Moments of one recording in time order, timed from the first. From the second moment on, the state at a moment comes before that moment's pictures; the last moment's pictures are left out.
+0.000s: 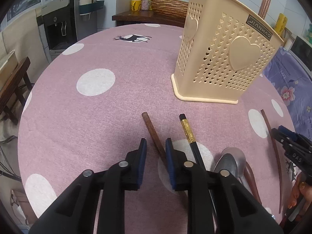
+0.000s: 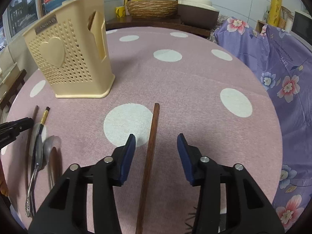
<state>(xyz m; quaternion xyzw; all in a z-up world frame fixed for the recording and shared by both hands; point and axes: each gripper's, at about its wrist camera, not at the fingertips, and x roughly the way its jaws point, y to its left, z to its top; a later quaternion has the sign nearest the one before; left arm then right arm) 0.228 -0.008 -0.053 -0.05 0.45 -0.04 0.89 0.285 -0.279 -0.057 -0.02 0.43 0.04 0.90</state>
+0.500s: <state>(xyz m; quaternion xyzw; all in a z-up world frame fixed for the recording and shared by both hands) 0.252 -0.017 -0.053 -0.03 0.45 -0.04 0.89 0.318 -0.268 -0.062 -0.02 0.45 0.04 0.89</state>
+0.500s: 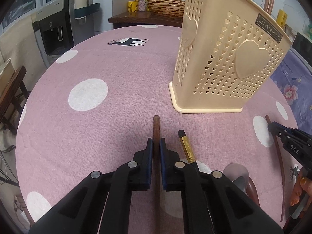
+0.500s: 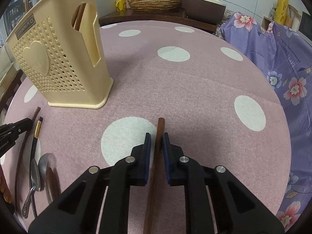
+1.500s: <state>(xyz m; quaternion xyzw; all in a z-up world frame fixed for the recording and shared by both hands) 0.211 0.017 0.104 -0.06 0.25 -0.08 0.96 0.228 -0.308 0.113 0.06 0.23 0.08 0.97</state>
